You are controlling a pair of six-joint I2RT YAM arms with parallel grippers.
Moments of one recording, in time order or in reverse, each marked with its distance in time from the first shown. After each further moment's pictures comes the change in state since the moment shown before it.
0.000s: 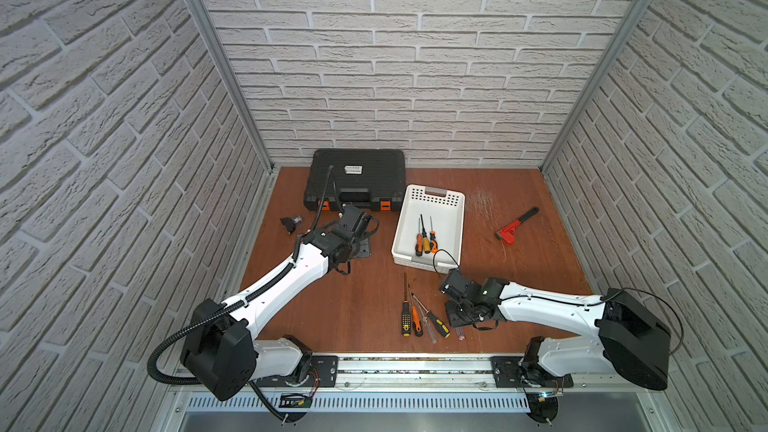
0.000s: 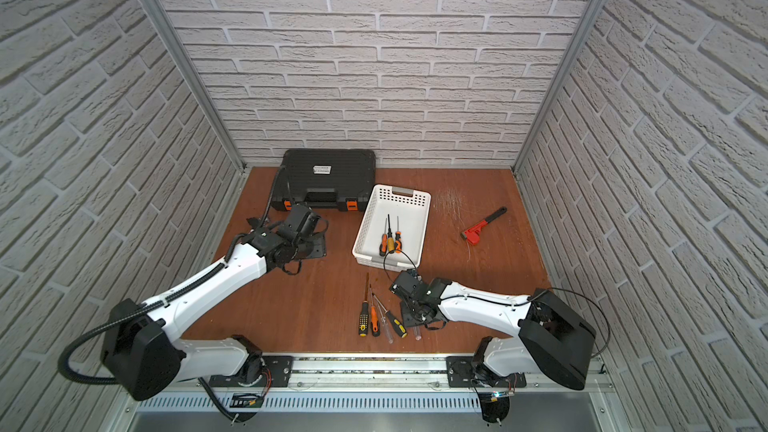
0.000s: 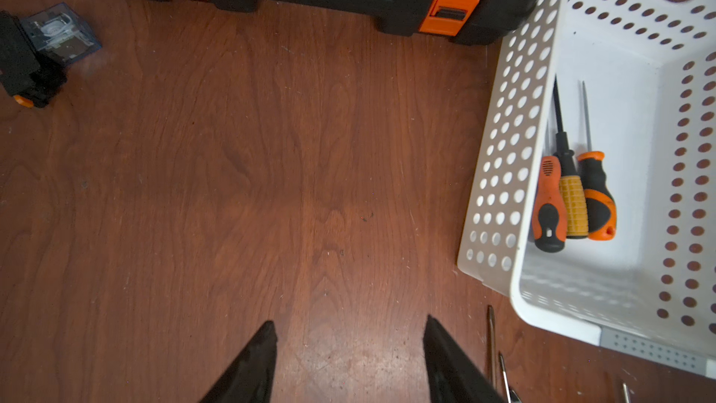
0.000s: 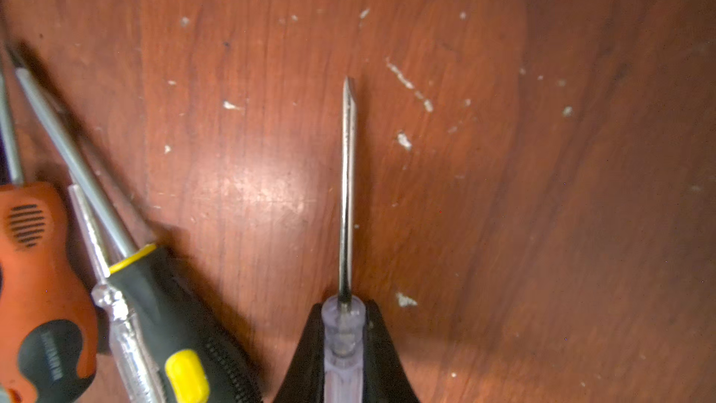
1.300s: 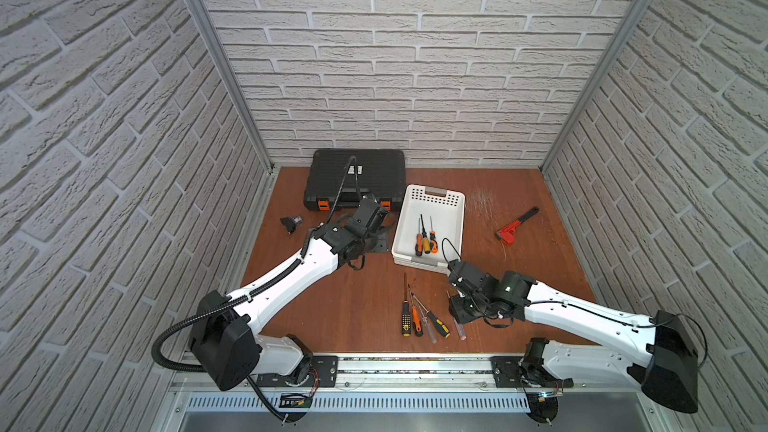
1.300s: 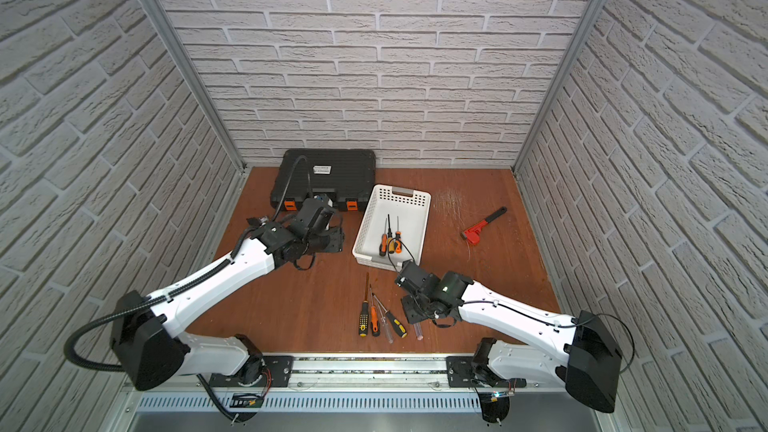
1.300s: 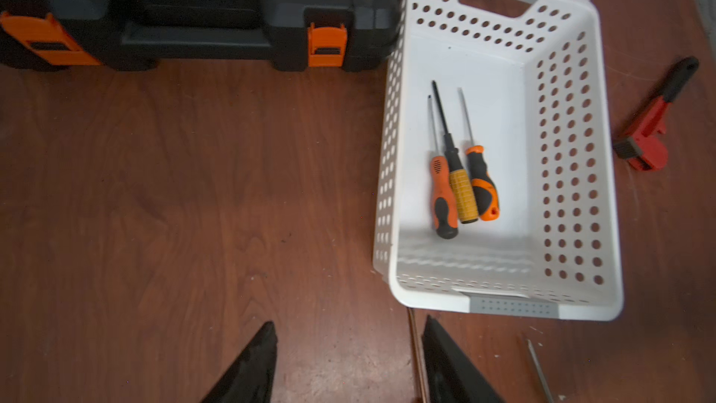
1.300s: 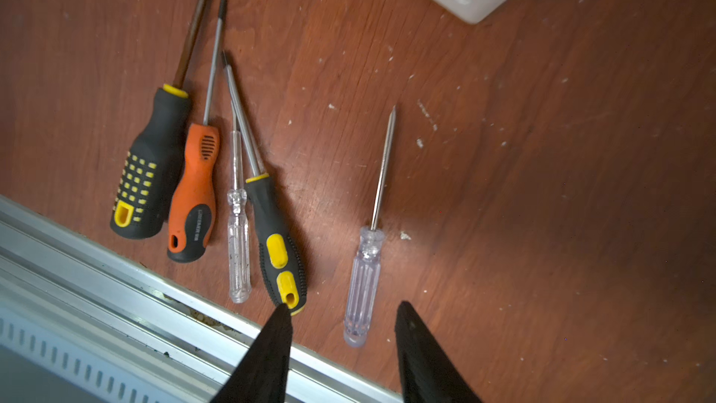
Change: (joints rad) left arm -0.101 0.033 0.098 0.018 0.021 0.039; right arm 0.066 -0.127 0.155 -0.219 0.011 -0.144
